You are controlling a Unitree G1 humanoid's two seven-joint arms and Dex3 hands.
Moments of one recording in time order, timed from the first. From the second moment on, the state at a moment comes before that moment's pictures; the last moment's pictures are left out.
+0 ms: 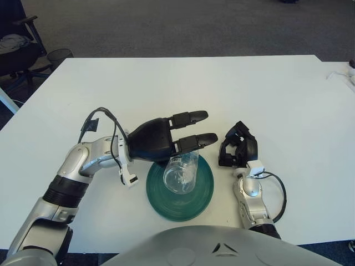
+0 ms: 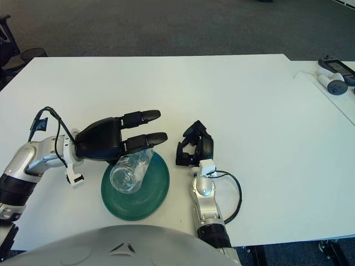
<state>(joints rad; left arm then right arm) -0.20 0.58 -0.19 -0.11 0.86 -1.08 -0.05 0.13 0.11 0.09 0.27 -0.06 -0.50 -0.24</state>
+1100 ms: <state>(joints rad) -0.26 0.64 -0.20 -0.16 0.96 -1.10 -0.07 0.05 0.11 0.05 0.35 -0.06 -0.54 -0.20</state>
